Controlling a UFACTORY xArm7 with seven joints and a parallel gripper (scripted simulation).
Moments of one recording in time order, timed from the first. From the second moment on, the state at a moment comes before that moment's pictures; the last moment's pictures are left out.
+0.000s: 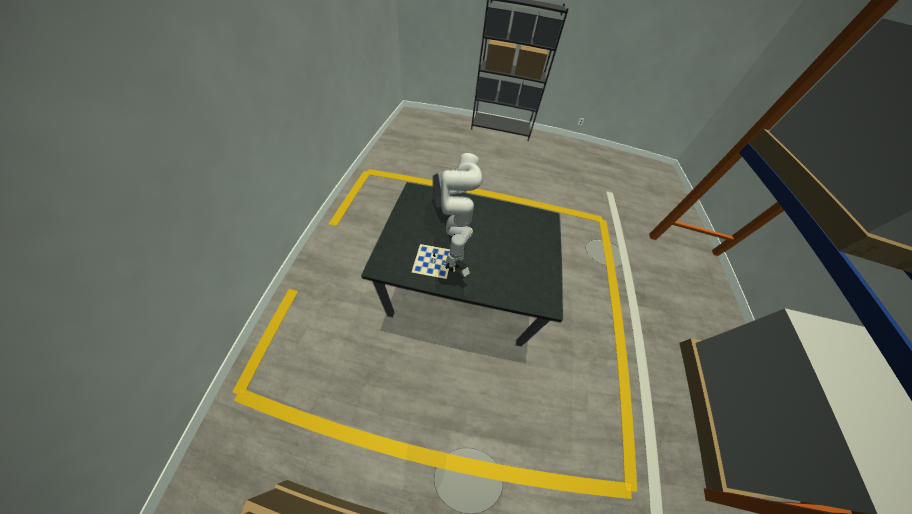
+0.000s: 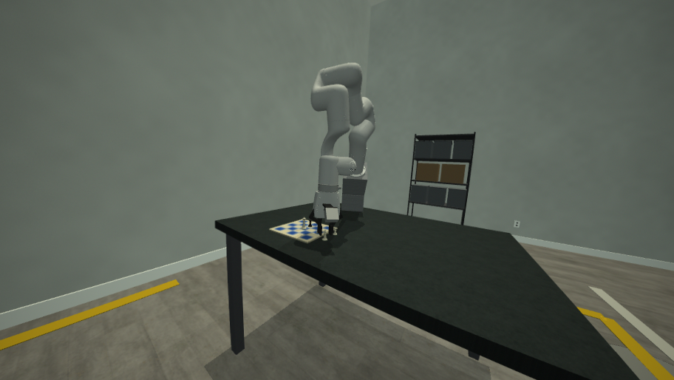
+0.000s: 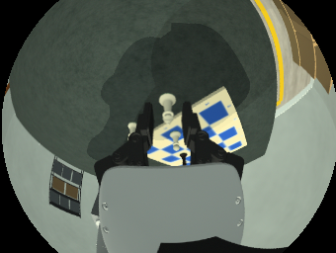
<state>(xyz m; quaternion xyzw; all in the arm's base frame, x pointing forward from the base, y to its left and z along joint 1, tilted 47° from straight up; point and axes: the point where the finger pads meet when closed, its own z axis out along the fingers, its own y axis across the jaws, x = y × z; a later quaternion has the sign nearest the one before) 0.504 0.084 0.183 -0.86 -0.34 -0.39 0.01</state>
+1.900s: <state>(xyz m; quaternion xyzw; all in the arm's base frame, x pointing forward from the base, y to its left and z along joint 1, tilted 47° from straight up) 0.511 0.086 0.177 -0.85 -0.34 -0.40 0.01</state>
